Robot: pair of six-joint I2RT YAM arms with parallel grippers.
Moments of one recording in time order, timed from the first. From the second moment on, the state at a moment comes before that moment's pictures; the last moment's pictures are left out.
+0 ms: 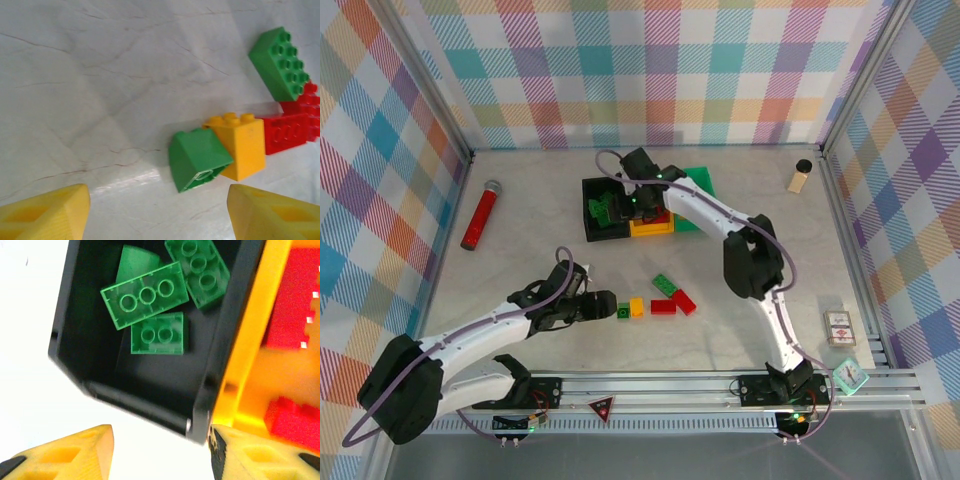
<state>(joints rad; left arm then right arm) -0.64 1.09 0.46 -0.30 0.19 -0.73 0.68 2.21 1.98 -0.79 -0.19 0.38</state>
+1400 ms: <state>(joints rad) -0.78 1.45 0.71 -0.36 0.18 -0.64 0.69 1.58 1.07 -0.47 0.02 0.44</state>
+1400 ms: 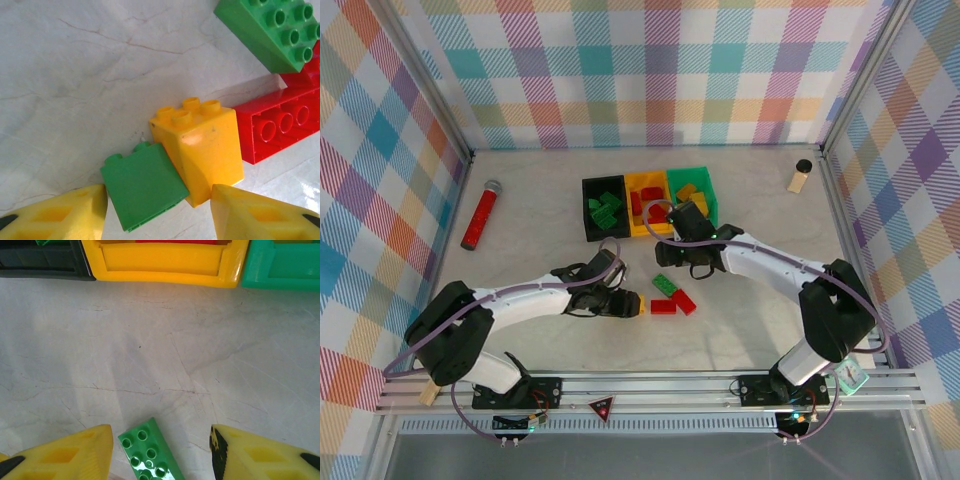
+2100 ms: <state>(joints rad) -0.78 1.38 0.68 -0.52 -0.06 -0.66 0.69 1.55 1.05 -0.47 0.02 0.44</state>
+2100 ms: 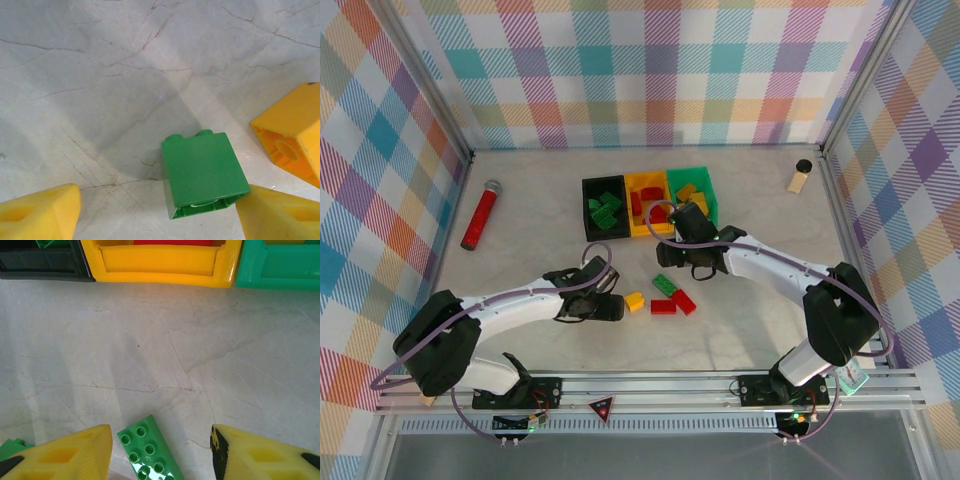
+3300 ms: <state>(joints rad) -0.66 1.54 1.12 -0.60 -0.12 -0.50 0.69 1.47 0.96 -0.46 0.05 0.45</state>
